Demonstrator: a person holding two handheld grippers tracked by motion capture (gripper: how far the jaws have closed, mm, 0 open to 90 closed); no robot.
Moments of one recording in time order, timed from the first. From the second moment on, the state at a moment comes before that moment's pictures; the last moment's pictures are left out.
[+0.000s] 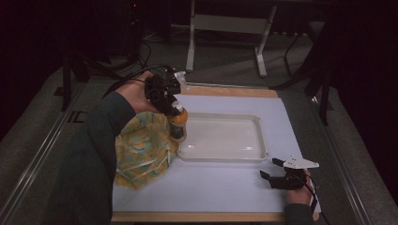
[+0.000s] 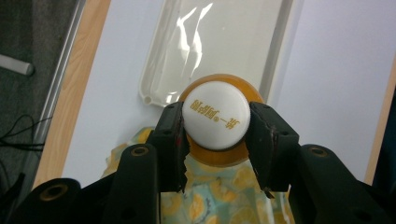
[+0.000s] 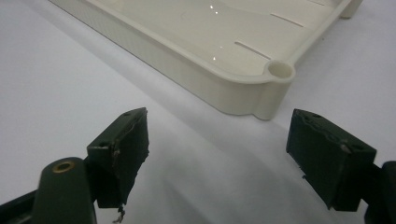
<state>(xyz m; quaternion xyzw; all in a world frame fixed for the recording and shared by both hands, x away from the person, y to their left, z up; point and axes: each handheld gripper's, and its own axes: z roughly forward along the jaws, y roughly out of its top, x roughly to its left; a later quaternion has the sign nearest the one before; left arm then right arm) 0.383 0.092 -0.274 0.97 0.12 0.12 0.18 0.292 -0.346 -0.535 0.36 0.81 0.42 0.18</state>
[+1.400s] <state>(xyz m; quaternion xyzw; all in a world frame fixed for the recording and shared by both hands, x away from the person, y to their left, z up) 0.378 0.047 -0.304 0.98 0.09 0.10 0.14 0.293 -0.346 -0.535 0.36 0.81 0.43 0.17</state>
